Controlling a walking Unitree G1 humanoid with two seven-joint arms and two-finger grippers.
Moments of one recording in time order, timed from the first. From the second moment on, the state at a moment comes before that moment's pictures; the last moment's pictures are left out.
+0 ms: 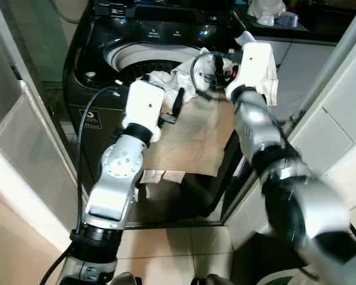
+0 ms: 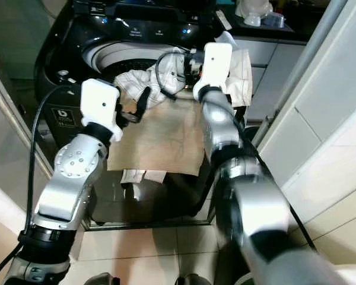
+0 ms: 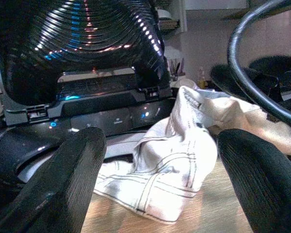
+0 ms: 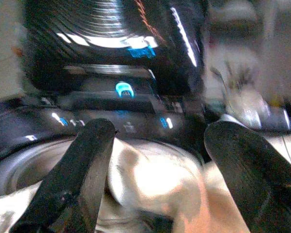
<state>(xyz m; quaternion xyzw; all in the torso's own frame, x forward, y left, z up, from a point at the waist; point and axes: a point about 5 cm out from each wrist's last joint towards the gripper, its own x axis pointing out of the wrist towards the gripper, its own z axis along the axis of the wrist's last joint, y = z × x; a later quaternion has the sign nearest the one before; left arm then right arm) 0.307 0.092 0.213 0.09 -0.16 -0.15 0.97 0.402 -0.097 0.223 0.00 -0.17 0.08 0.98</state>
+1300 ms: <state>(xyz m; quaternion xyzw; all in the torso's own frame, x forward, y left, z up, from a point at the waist) 0.304 0.098 0.257 0.08 -0.26 -0.12 0.96 0.410 -0.045 0.218 -0.10 -0.02 0.15 0.98</state>
